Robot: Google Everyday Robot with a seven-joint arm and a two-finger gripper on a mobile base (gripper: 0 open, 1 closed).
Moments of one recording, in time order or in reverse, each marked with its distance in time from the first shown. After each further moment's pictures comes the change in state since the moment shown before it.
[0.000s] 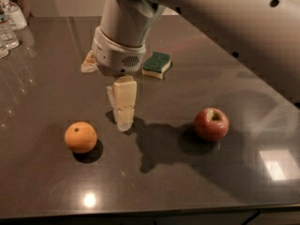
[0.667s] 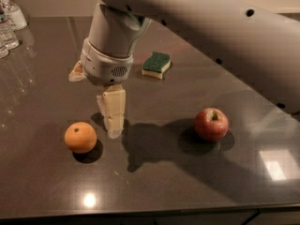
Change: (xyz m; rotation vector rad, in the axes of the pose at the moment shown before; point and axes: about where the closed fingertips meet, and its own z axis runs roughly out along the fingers) arm -0.017 -0.006 0.028 -0.024 -0.043 -0.071
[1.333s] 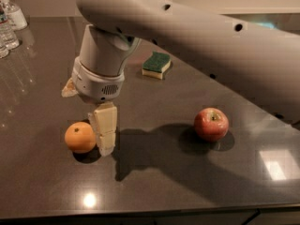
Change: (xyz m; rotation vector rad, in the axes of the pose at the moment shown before) arm -0.018 0.012 0.031 -0.023 -0.020 0.000
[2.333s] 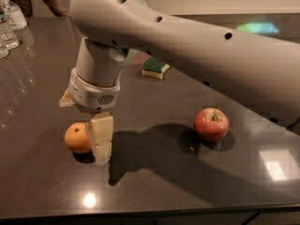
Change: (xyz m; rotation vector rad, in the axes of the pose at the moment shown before) arm -0.006 0.008 0.022 -0.036 -0.021 0.019
